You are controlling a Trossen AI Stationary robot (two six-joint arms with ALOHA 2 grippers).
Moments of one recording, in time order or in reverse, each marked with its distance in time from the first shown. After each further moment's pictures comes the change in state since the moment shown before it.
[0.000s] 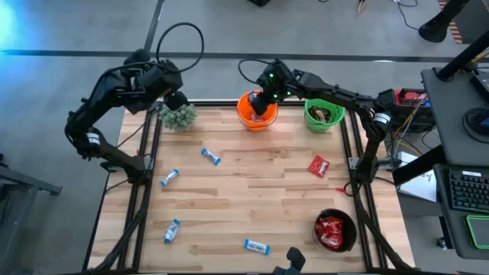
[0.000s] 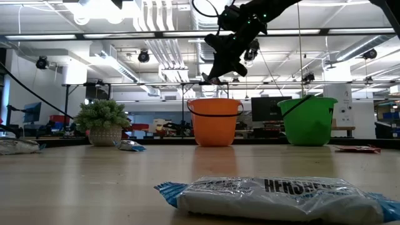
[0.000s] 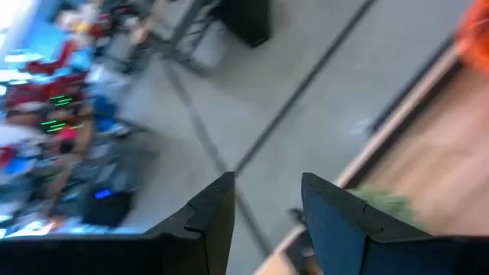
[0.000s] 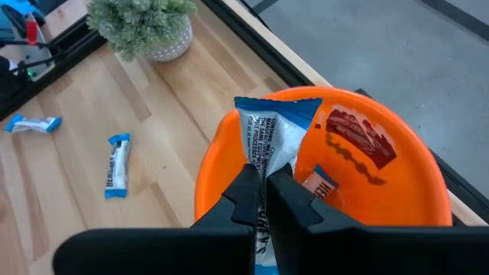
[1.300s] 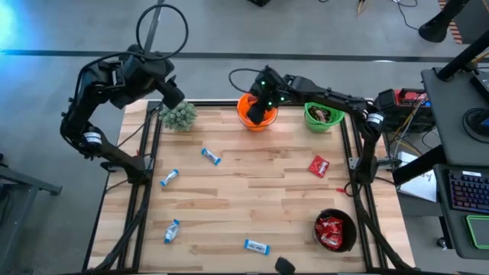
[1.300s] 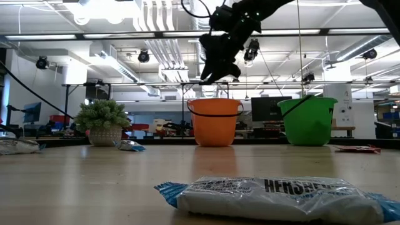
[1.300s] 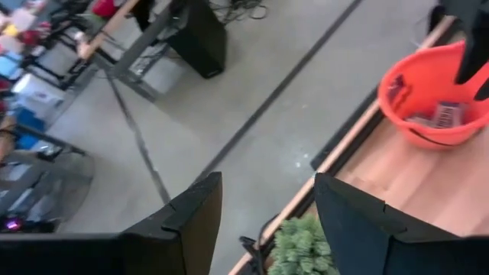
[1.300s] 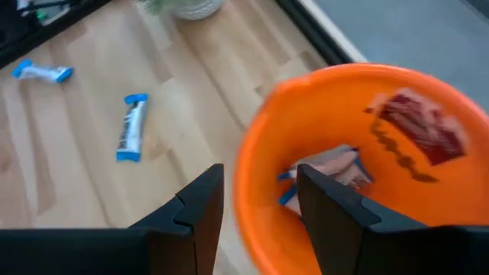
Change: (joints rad) left arm 0.004 0.023 0.188 -0.001 0.176 0.001; right arm 0.064 0.058 0.060 -0.078 -0.008 -0.067
